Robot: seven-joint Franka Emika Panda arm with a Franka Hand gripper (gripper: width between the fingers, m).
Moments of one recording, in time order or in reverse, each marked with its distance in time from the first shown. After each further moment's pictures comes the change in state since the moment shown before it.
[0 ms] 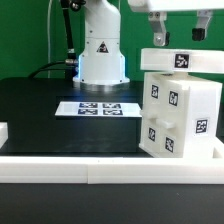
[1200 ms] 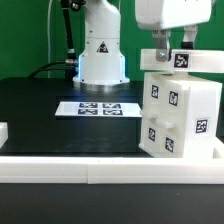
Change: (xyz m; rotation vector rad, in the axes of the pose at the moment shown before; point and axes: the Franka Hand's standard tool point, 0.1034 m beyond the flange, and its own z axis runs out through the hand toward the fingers) arm -0.003 0.009 0.021 -0.004 -0.008 -0.212
